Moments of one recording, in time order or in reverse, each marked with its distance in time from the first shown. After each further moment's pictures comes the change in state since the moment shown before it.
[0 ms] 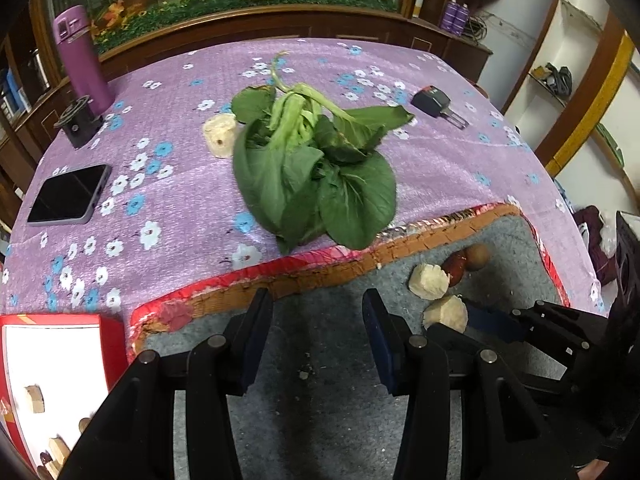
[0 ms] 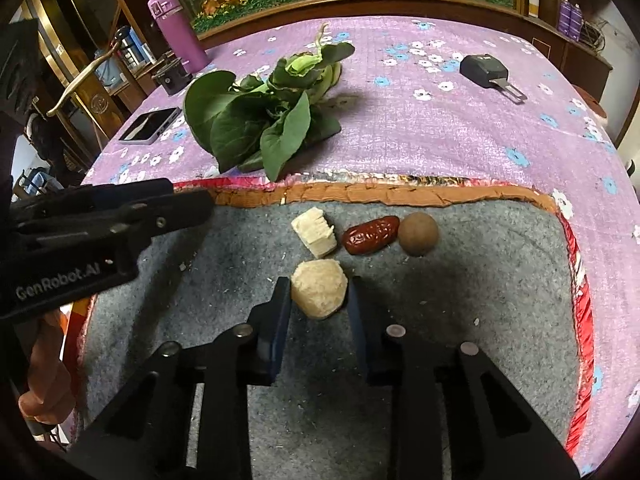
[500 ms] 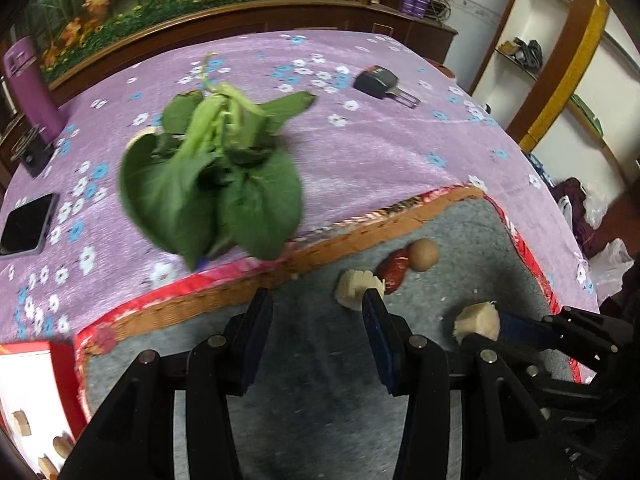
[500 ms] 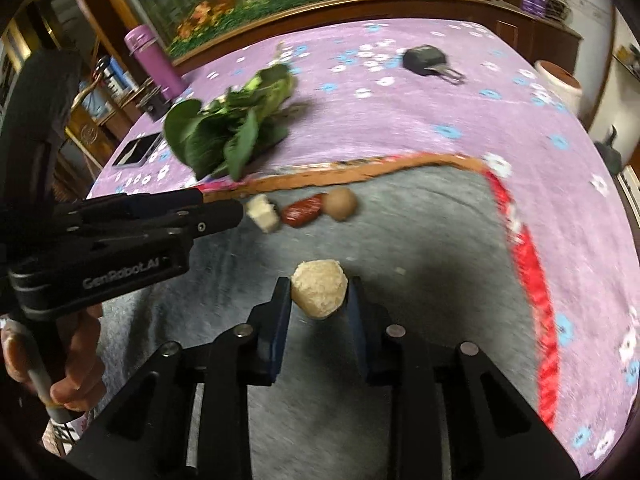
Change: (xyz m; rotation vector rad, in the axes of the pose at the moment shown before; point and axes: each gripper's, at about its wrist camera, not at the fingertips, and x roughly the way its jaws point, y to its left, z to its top) left arm 0.019 -0.051 0.007 0.102 0.019 -0.068; right arm -0.042 -0.045 -0.025 0.136 -0.039 -0.011
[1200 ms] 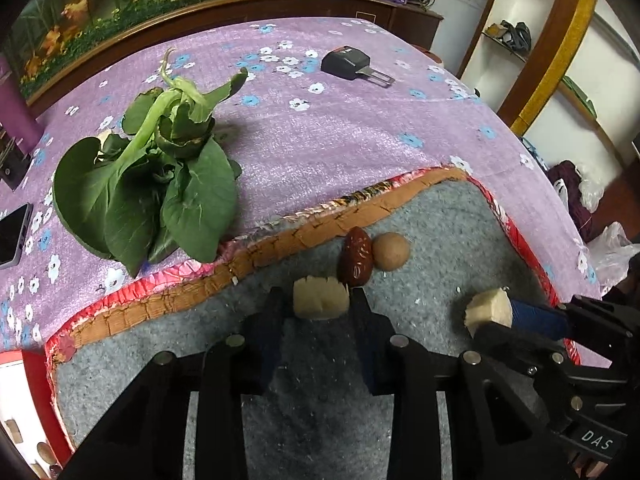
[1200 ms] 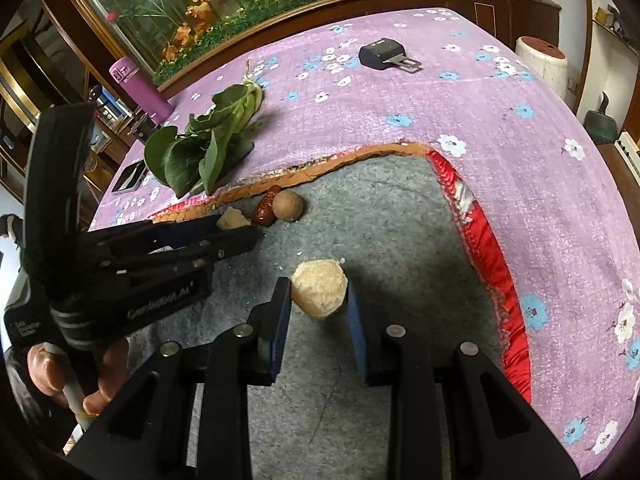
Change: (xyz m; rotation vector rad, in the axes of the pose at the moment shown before) left arm 0.022 -0.025 0.001 0.036 0.027 -0.007; right arm -0.011 -0.032 -0.003 0.074 -0.011 0.041
